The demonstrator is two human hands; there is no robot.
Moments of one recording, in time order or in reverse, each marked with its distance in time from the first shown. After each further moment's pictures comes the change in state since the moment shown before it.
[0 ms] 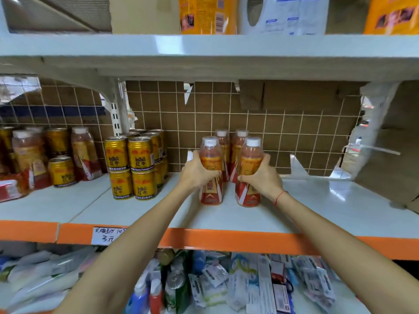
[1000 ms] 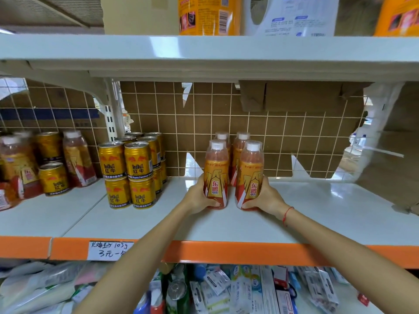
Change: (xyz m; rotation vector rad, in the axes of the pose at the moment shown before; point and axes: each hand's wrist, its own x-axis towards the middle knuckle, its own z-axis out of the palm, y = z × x) left_hand 0.000 -0.040 0.027 -0.122 -0.313 -0.003; right_hand 0.007 0.042 0.023 0.038 -0.266 0.004
